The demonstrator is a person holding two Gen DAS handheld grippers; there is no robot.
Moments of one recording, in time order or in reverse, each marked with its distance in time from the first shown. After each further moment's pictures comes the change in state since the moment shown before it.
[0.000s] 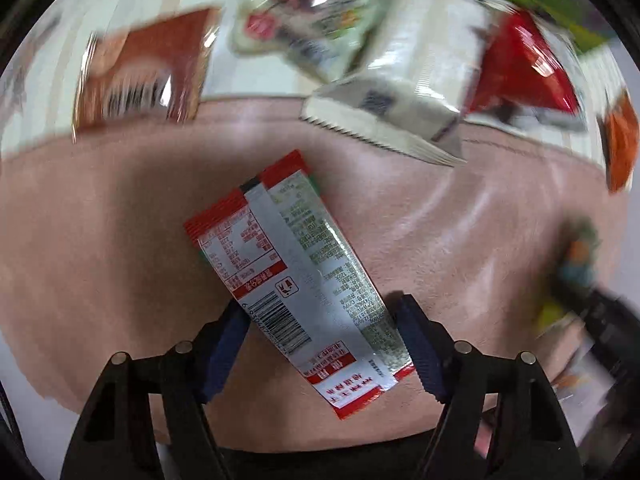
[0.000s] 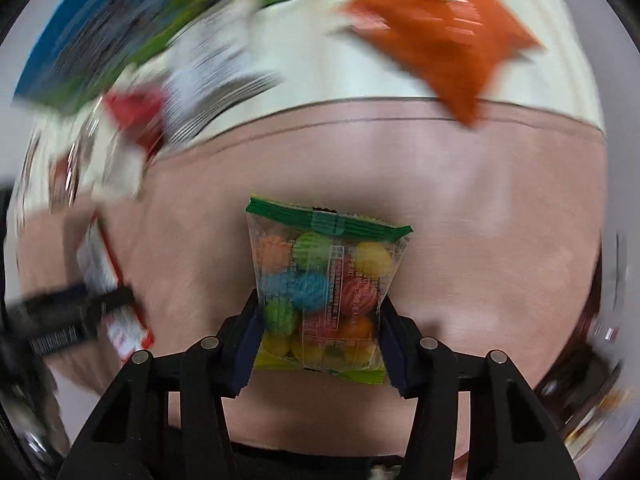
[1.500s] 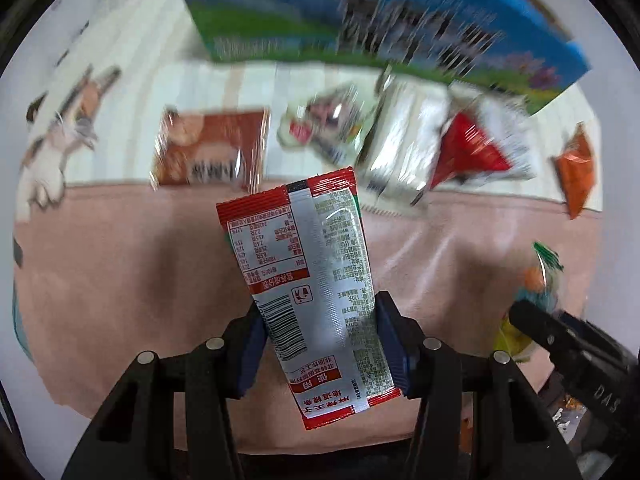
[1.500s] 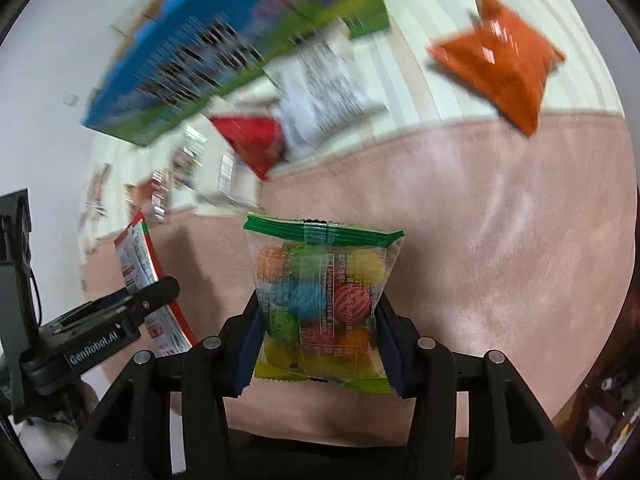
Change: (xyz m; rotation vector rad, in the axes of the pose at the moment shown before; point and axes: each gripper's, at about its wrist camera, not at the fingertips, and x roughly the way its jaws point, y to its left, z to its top) left arm -0.114 0.021 -0.040 0.076 -0.233 0.038; right arm -0.050 0.013 -0.006 0.101 -0.124 0.236
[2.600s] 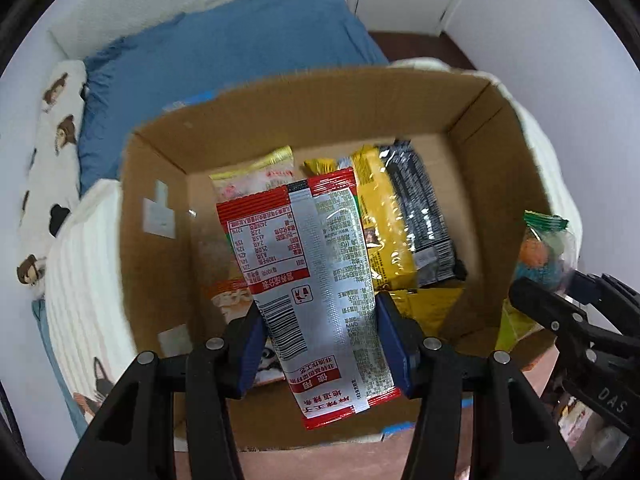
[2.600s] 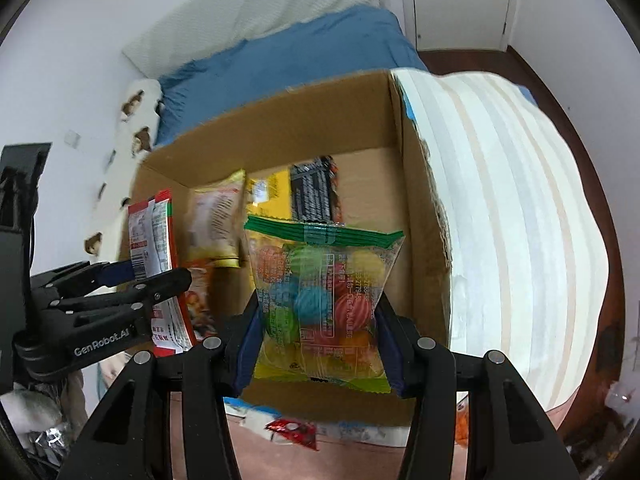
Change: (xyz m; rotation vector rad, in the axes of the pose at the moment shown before) left arm -0.003 -0.059 0.283 0.225 0.009 0.002; right arm -0.045 0.062 0.274 -0.083 -0.095 -0.086
